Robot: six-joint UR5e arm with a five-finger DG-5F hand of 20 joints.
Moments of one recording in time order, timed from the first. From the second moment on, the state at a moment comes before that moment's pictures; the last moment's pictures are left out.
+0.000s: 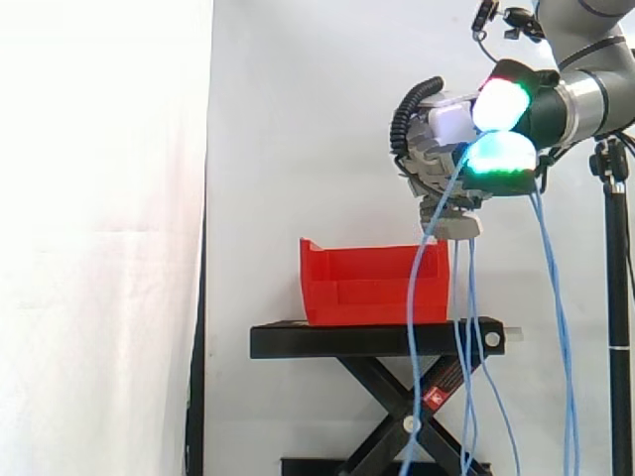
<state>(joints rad) 0.02 -2.25 -0.74 -3.62 -1.92 -0.45</state>
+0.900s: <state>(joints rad) 0.02 -2.25 -0.73 -3.62 -1.92 -0.45</state>
